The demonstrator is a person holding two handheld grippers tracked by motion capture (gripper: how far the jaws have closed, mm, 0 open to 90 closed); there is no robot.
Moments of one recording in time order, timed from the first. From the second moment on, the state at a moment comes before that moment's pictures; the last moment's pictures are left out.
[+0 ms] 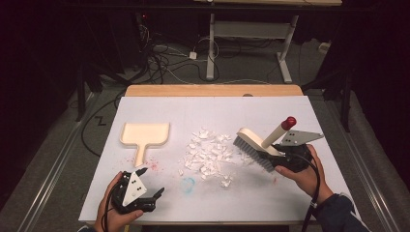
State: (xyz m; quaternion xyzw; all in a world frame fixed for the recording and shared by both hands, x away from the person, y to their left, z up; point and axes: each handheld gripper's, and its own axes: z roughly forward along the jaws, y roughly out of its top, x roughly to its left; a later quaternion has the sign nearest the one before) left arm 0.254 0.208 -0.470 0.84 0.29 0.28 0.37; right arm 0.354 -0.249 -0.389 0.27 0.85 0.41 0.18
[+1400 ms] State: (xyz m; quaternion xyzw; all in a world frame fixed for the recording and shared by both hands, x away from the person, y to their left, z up) left arm 0.250 0.210 -0.477 0.84 0.31 0.28 0.35; right arm 0.436 -0.148 -0.445 0.18 0.89 0.30 0.29
